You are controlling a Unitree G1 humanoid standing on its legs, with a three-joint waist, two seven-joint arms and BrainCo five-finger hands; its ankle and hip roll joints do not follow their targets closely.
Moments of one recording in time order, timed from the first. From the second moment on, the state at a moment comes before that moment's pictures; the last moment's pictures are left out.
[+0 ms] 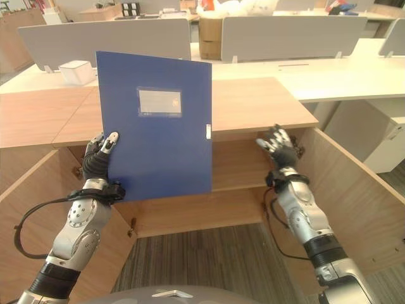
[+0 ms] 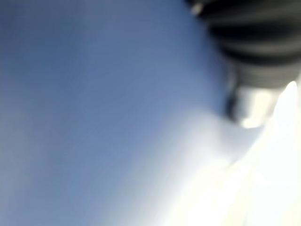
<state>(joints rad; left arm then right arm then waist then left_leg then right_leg) 0.01 0.41 -0.14 -0.20 -0.58 -0.15 0.10 -0.28 -0.45 0.28 0.15 0.93 -0.11 0.02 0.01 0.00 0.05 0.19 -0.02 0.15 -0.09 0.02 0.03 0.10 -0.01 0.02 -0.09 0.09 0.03</state>
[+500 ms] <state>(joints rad) 0.01 0.41 -0.22 -0.24 -0.62 -0.13 0.09 -0.51 -0.33 0.49 0.18 0.96 -0.15 0.00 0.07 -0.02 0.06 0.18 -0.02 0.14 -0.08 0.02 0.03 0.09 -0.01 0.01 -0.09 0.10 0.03</state>
